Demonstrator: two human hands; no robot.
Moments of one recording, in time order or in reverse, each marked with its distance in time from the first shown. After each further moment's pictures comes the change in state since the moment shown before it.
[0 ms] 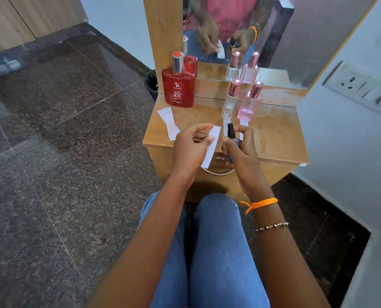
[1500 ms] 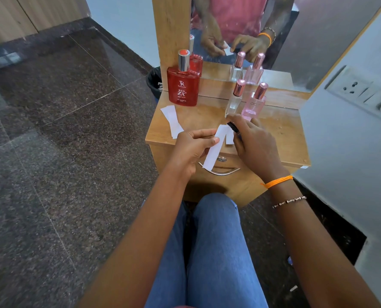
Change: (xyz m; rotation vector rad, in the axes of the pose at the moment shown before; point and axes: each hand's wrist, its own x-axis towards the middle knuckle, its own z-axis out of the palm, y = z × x) left_hand 0.008 0.005 -0.008 -0.285 -0.159 -0.333; right_hand 0.033 -0.012 -0.026 -1.260 -0.006 -0.659
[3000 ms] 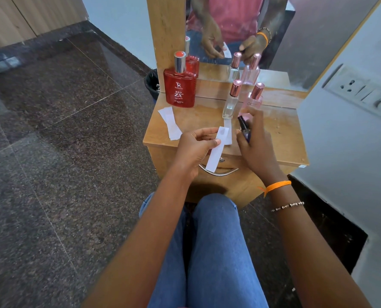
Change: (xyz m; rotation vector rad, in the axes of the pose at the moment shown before) left_hand 0.002 -0.005 0.009 0.096 0.005 0.076; right_hand -0.006 0.003 0.002 0.488 0.050 0.309
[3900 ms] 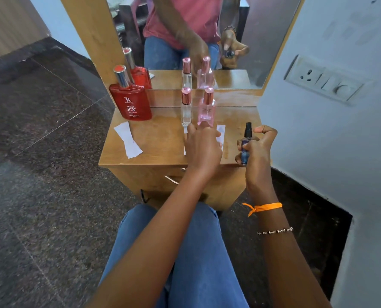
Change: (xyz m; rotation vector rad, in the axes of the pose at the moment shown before) left_hand 0.042 -0.015 0.108 1.018 0.156 0.496; right_hand -0.020 0.019 -0.048 0.634 0.353 0.536
